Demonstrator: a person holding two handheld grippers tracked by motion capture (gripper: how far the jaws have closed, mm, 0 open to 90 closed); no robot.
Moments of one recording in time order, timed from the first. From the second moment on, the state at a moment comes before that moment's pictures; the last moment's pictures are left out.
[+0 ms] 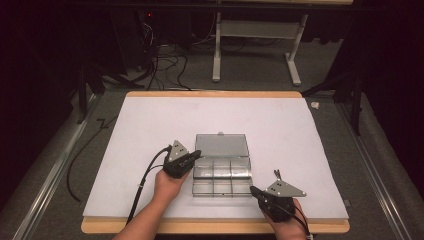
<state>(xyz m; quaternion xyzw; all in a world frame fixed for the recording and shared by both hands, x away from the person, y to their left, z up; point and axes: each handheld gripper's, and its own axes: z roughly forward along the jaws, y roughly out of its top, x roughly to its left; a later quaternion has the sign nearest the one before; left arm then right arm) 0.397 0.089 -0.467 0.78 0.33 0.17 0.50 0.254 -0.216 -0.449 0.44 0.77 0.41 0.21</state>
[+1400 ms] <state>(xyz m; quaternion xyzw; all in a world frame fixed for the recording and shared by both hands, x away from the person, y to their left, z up) 0.359 0.199 -0.484 0.80 0.36 0.19 0.43 0.260 -0.236 -0.446 0.47 0.75 0.41 0.23</state>
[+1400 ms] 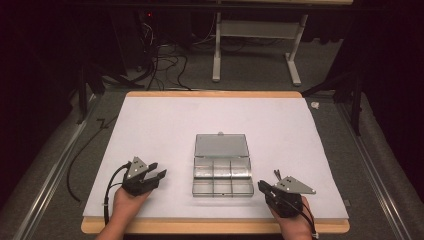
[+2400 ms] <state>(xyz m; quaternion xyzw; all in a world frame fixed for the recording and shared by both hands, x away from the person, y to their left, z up) 0.359 0.196 -0.485 0.81 0.35 0.19 0.42 0.273 -0.294 -0.461 0.55 0.71 0.37 0.24</state>
